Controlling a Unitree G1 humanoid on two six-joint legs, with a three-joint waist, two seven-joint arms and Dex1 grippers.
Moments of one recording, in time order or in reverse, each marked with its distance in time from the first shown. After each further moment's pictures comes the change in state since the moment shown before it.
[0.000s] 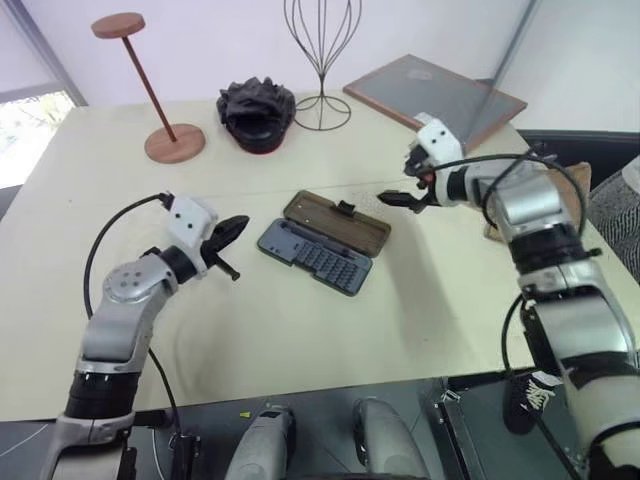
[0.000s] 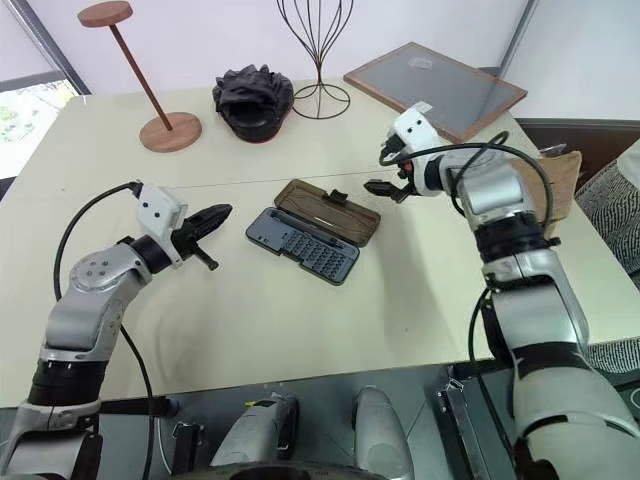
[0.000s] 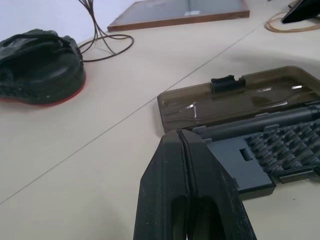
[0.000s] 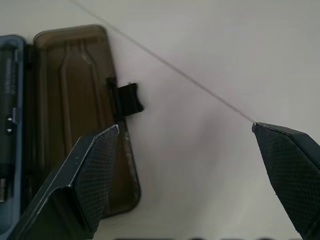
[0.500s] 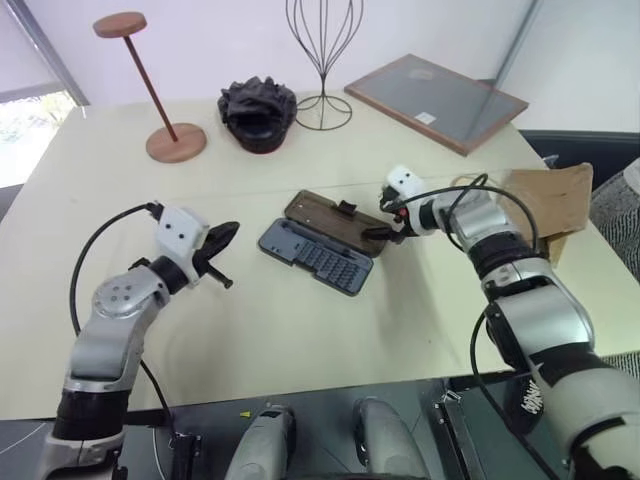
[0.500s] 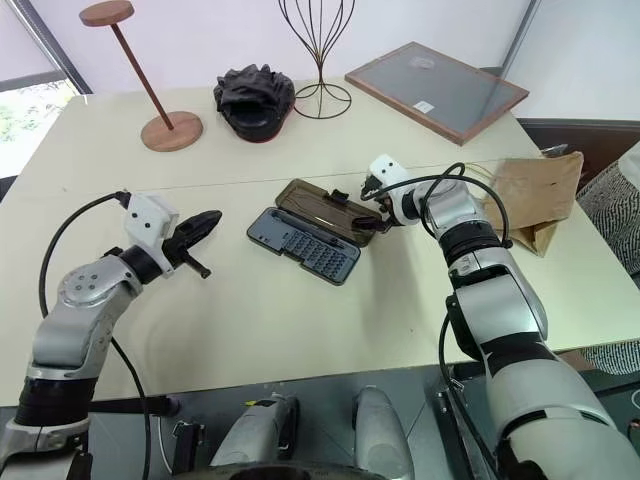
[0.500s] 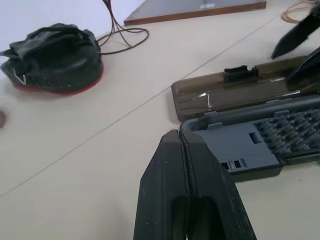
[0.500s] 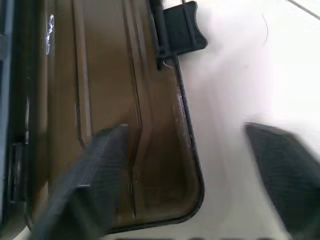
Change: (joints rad) left arm 0.083 0.022 0.039 -0.084 0.000 0.009 0.041; right arm -0.013 0.117 0.018 0.302 -0.127 -0.192 0.054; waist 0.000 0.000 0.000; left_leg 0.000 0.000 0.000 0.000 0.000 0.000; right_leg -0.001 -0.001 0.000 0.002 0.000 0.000
